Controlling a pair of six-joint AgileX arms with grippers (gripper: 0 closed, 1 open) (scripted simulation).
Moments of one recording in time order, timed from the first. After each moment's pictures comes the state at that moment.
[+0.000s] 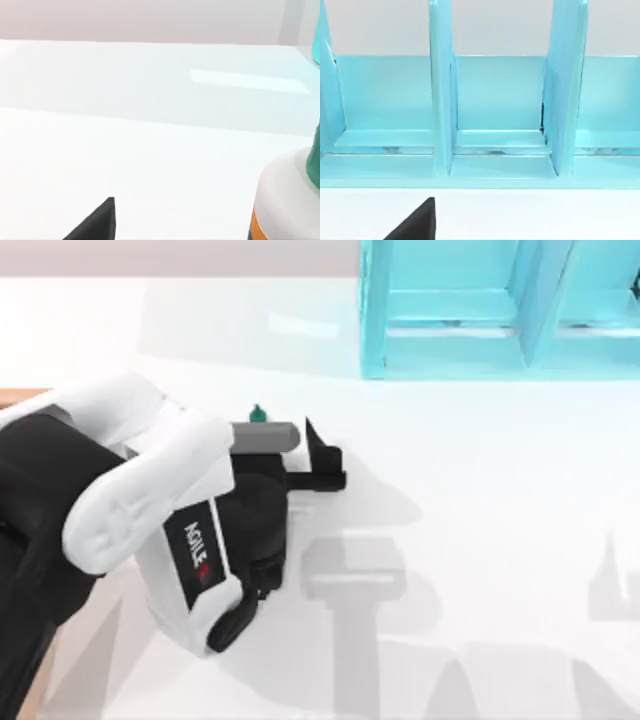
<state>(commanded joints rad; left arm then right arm) -0.63 2.47 0.90 1.46 -0.58 -0.08 0.00 0.00 0.00 0.00 0.00 0.00</state>
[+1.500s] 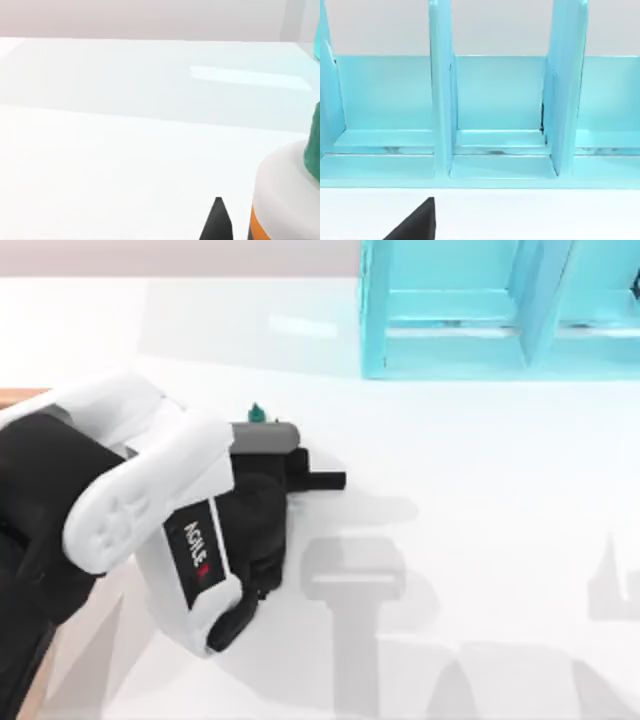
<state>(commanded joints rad) -0.63 2.47 0.90 1.46 -0.58 -0.08 0.00 0.00 0.00 0.00 0.00 0.00</state>
